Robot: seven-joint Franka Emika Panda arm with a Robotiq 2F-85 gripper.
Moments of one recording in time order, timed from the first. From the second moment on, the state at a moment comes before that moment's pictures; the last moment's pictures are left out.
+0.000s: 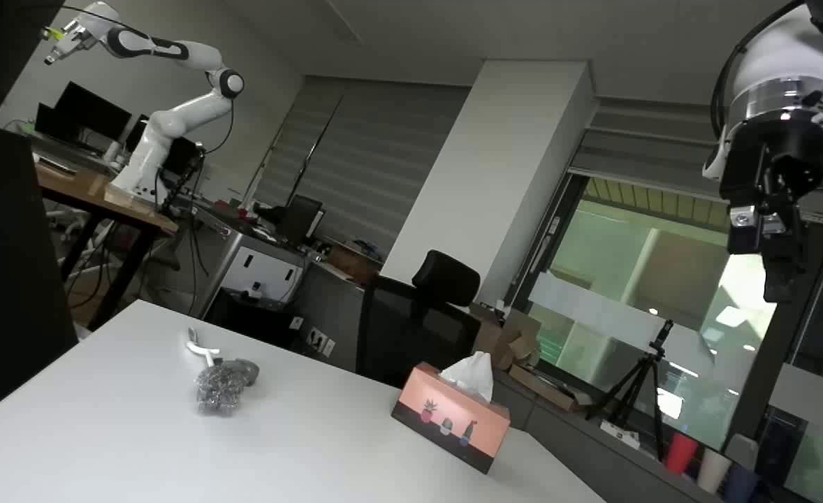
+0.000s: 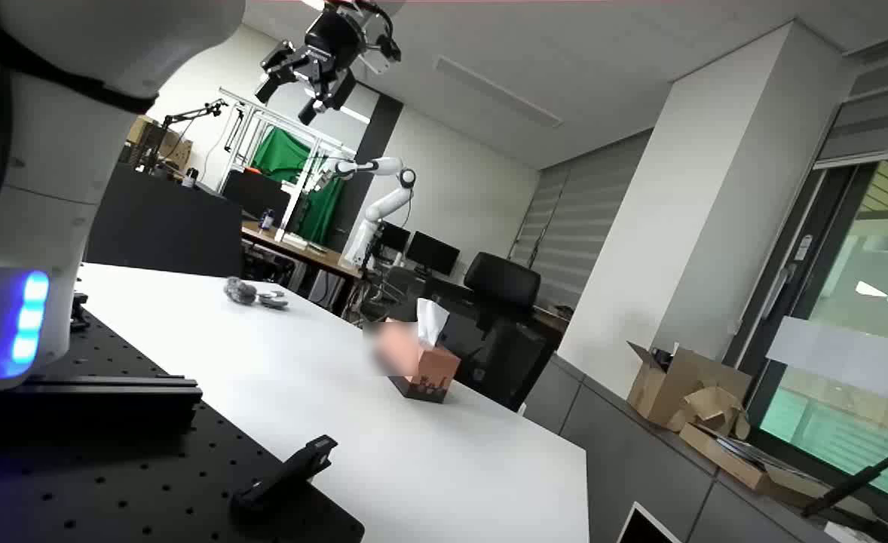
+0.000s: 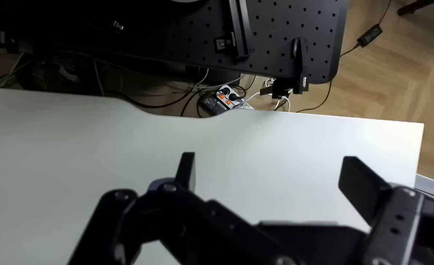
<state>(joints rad) 0.11 -0.68 0.03 -2.52 0.15 1.61 -0.03</state>
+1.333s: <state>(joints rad) 0.09 -0.54 0.03 -2.51 0.01 1.89 -0.19</state>
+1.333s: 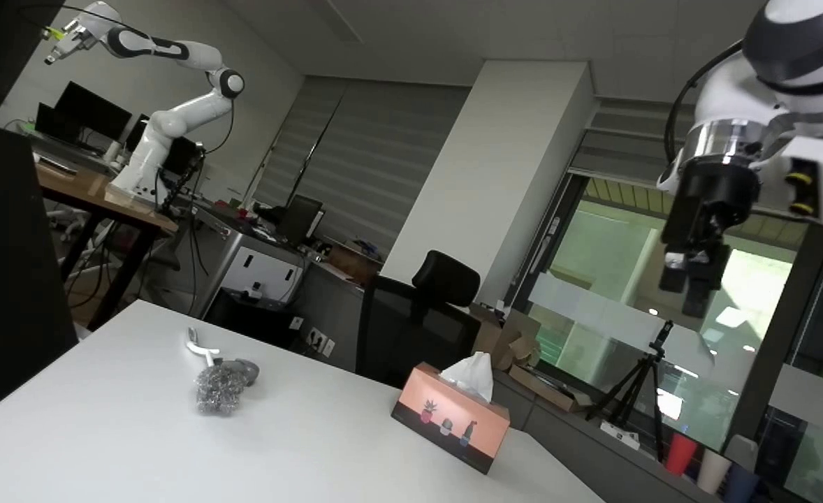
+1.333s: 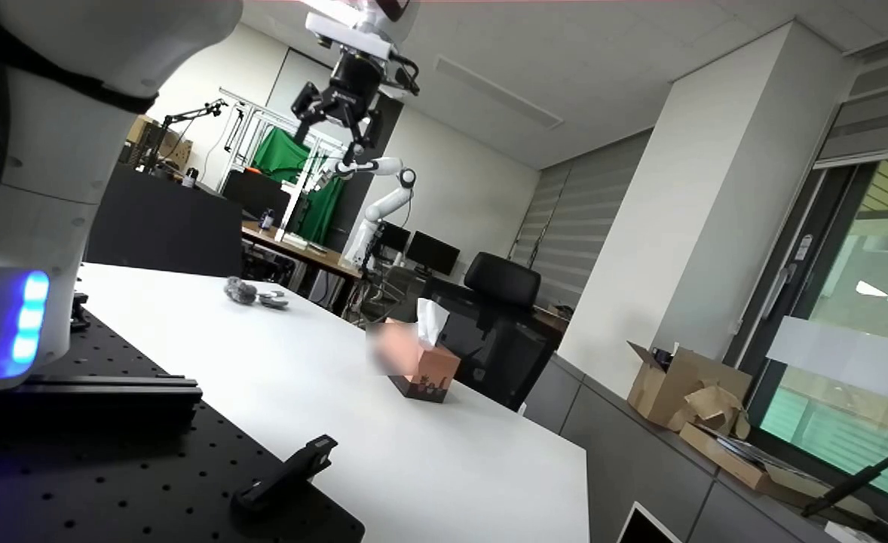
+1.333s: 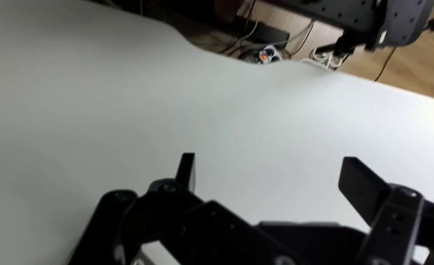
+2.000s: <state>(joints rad) -0.03 0.00 0.03 -2.28 -0.07 2.63 0.08</state>
